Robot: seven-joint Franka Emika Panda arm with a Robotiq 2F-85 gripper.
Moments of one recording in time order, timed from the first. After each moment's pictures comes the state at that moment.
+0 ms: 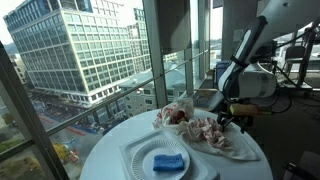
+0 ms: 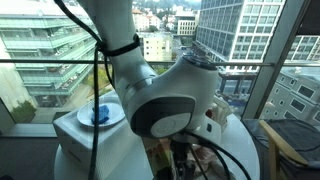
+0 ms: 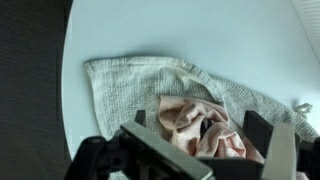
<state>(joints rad) -0.26 0.31 -0.01 -2.52 0.36 2.85 0.09</state>
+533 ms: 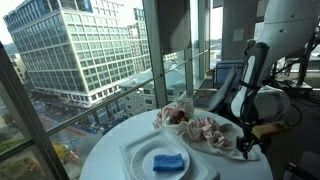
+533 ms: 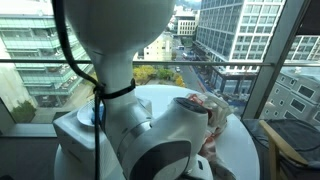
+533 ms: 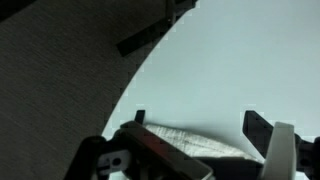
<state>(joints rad) -0.22 0.48 -0.12 -2.57 0.12 2.85 -0.03</state>
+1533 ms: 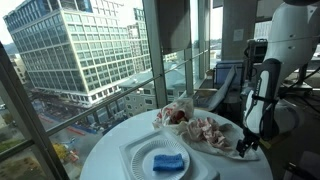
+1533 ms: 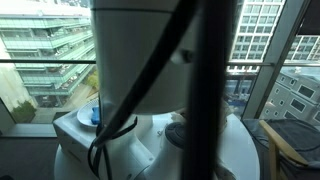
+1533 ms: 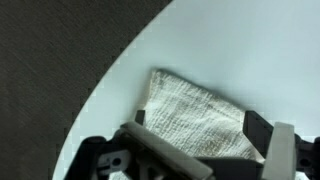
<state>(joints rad) -0.44 0.64 -0.01 -2.56 -0.14 3.29 -0.13</state>
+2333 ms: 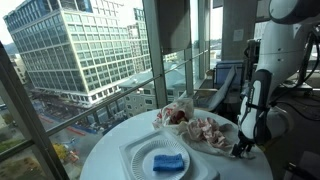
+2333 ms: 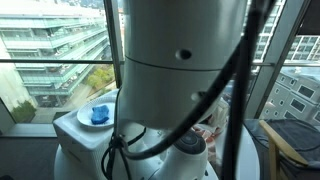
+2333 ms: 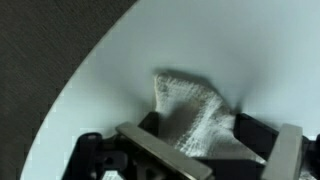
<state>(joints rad) -0.42 0.77 -0.03 -2.43 -0.17 3.30 -0.17</state>
